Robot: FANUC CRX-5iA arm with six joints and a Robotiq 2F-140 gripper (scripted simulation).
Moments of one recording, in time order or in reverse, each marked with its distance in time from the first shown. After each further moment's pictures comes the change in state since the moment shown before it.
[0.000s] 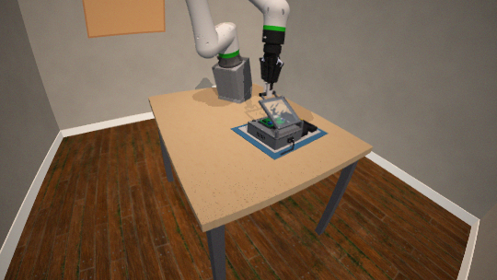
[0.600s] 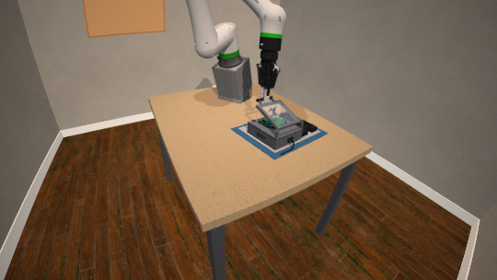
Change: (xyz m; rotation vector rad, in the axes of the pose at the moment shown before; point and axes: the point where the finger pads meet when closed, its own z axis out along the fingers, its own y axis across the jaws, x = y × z) arm 0.000 0.015 0.030 0.000 0.000 0.000
